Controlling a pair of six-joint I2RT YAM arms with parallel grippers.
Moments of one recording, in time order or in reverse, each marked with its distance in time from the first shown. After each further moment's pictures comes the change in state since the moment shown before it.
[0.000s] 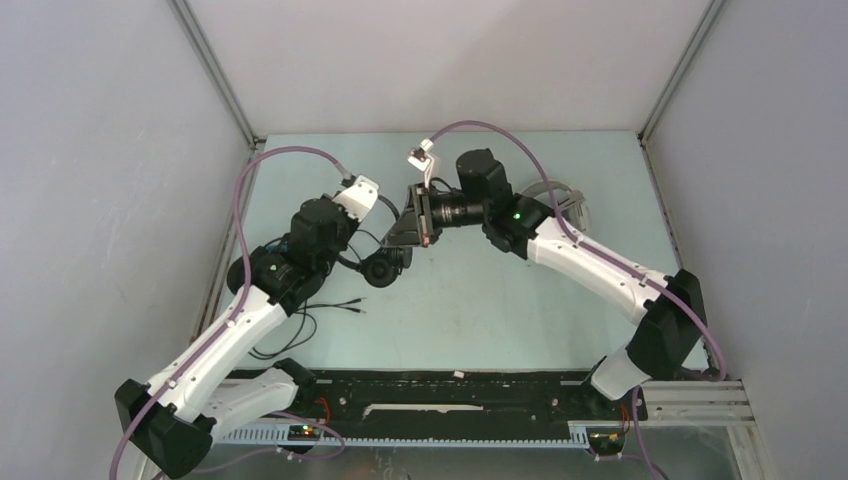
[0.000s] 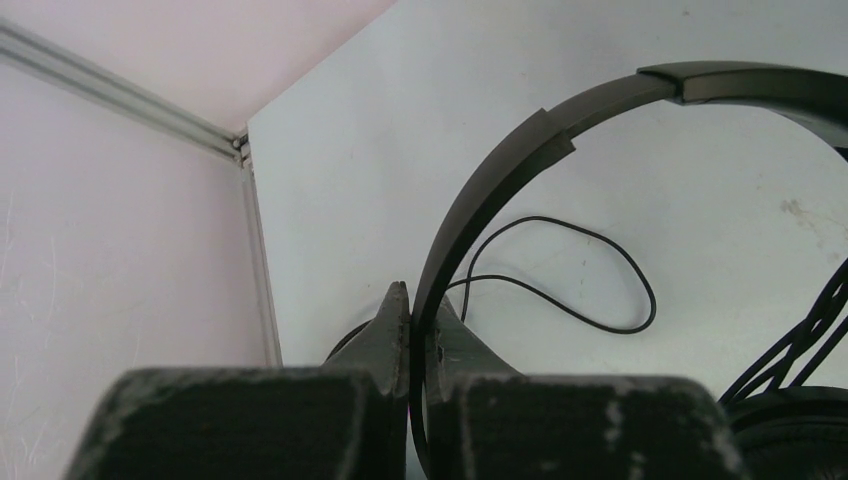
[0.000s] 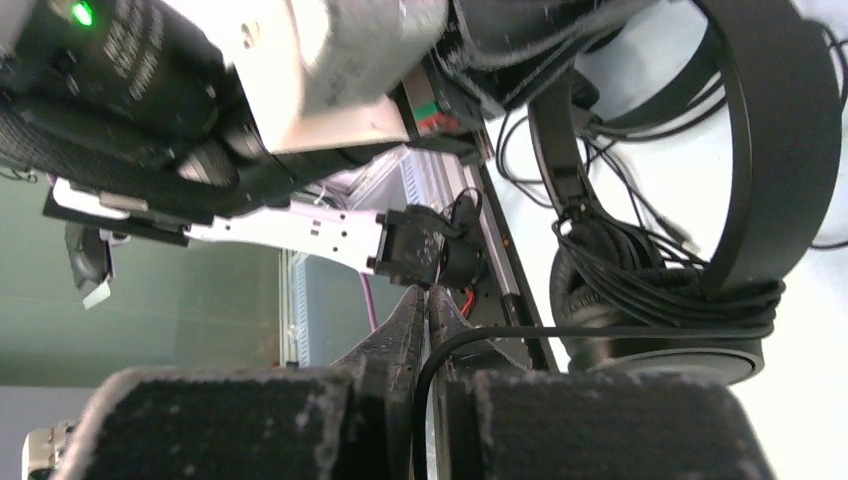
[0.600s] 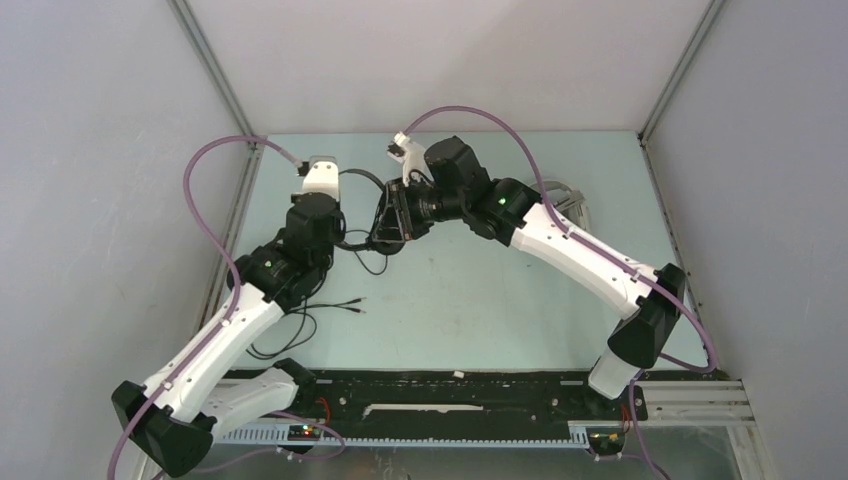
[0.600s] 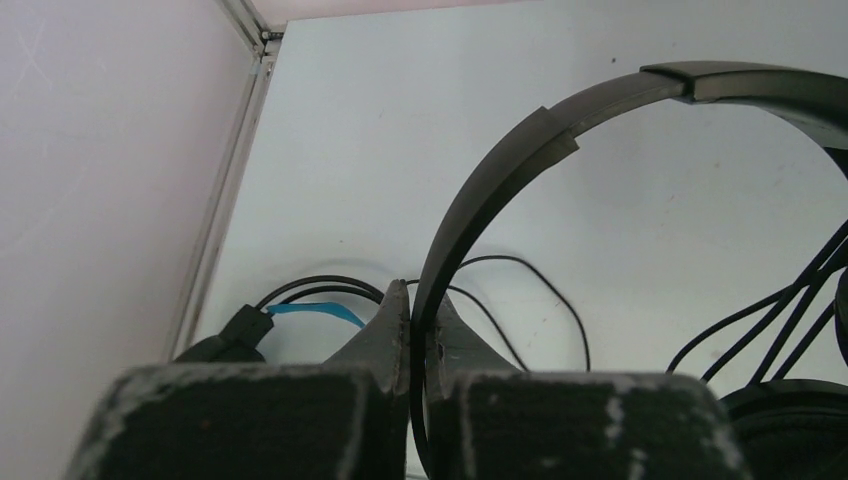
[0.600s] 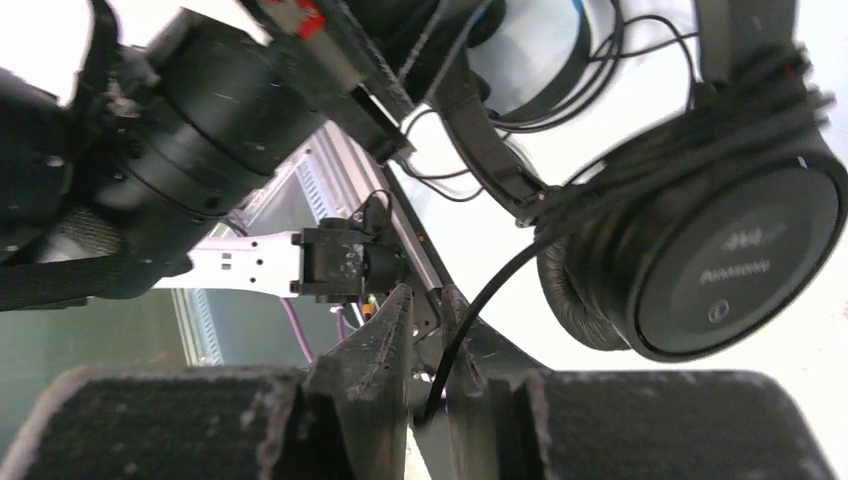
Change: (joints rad) left arm -0.002 0.008 0.066 -0.042 -0.268 -0.432; right arm 0.106 0.132 0.372 -0.430 0.309 -0.158
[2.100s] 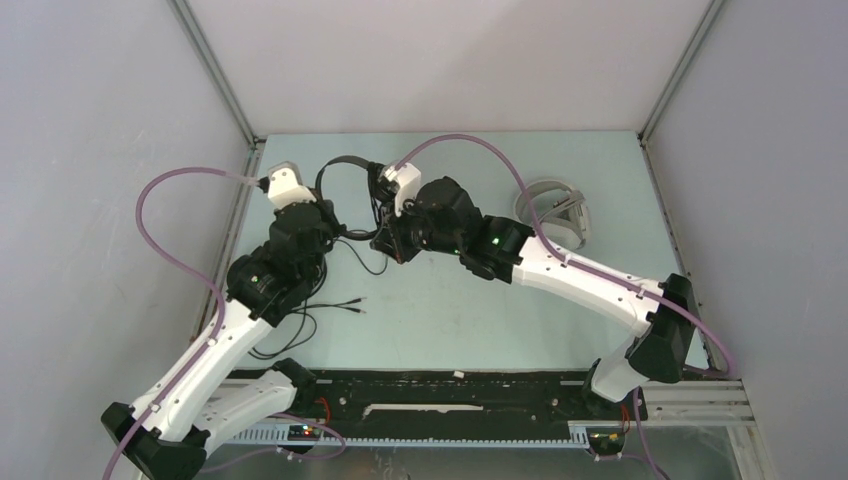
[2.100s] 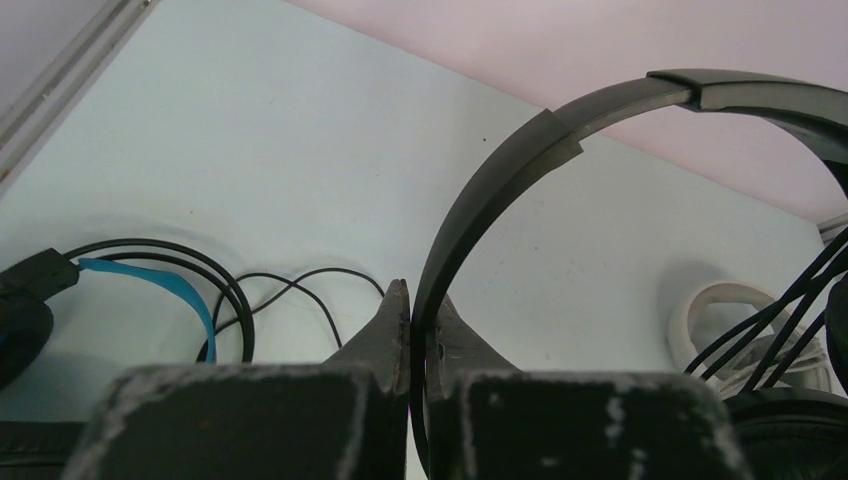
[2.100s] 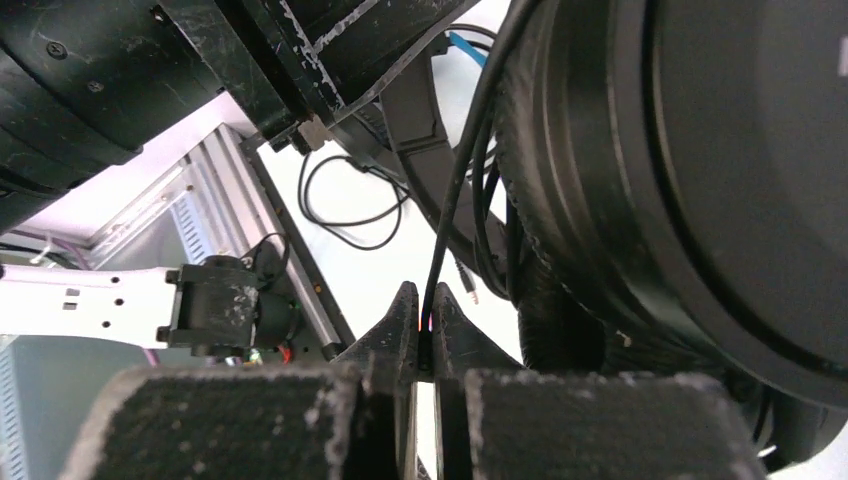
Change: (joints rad) left arm -0.002 -0.103 -0.034 0.043 0.012 -0.466; right arm 0.140 -0.103 -0.237 0.230 0.324 -0.166
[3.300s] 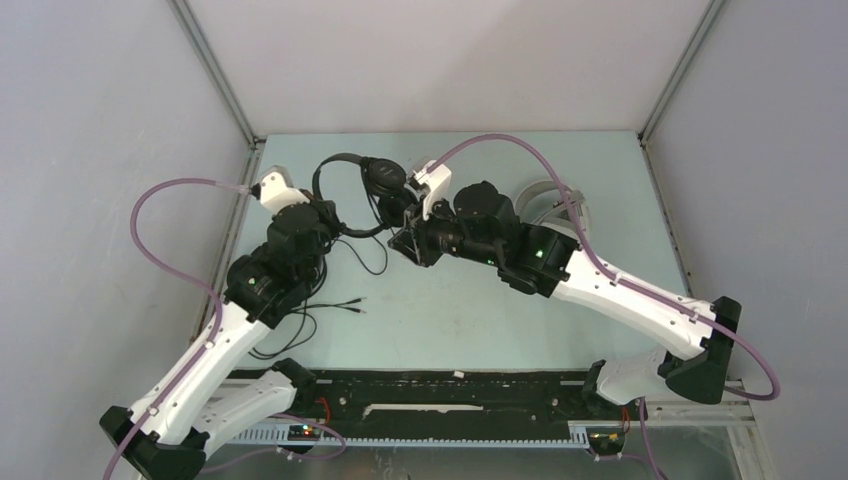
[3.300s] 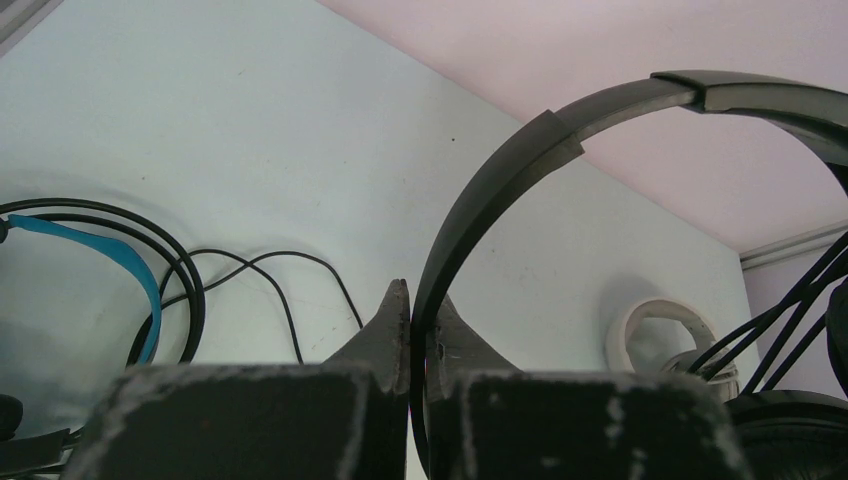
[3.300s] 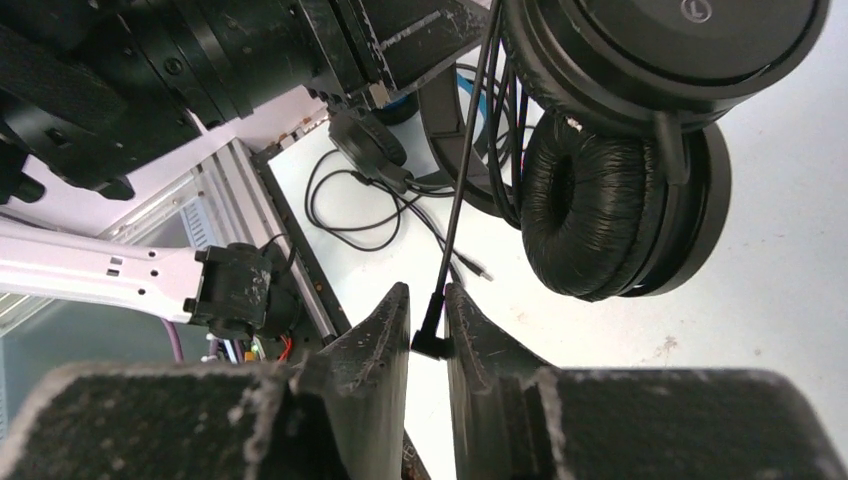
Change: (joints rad) left arm 0.004 -0.009 0.000 -0.030 0.019 -0.173; right arm 0.021 -0.196 -0.067 -0.029 0.066 -0.067
